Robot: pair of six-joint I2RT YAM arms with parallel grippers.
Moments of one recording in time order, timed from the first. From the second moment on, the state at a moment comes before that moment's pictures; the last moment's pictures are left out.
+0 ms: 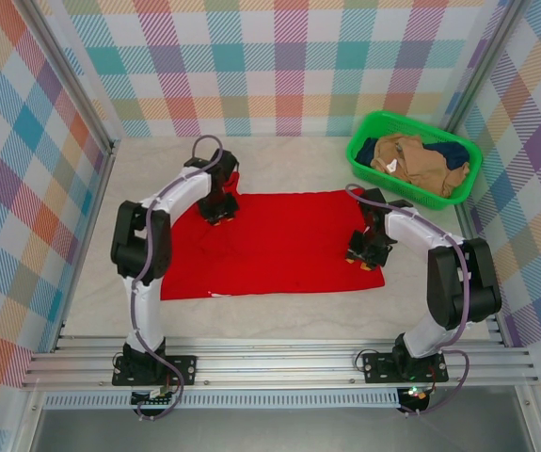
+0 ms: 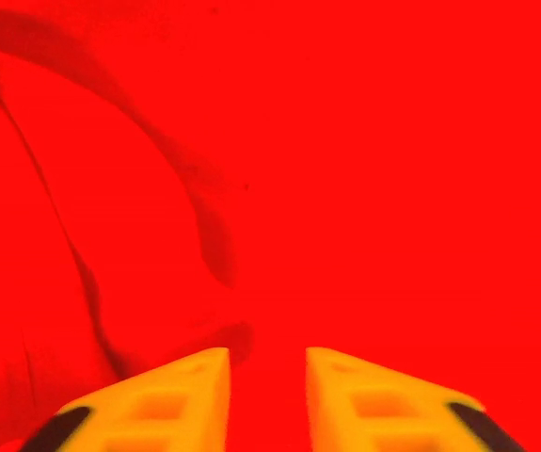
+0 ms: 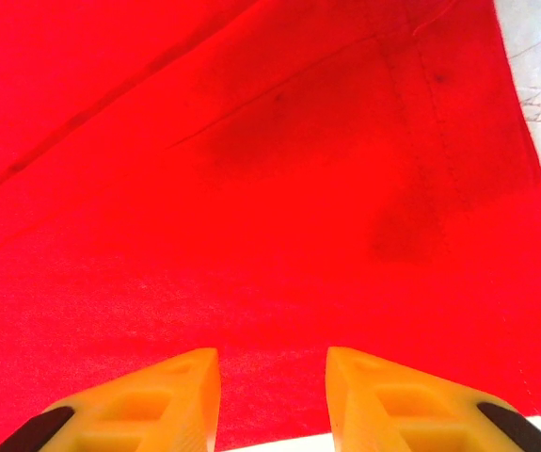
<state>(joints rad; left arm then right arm) -0.36 2.09 1.70 -1.04 -0.03 -0.69 0.26 1.61 1.01 -0.89 -0.15 0.67</state>
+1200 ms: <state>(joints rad) -0.25 2.05 1.56 -0.98 0.09 -0.36 0.26 1.61 1.01 -0.89 -0.15 0.67</state>
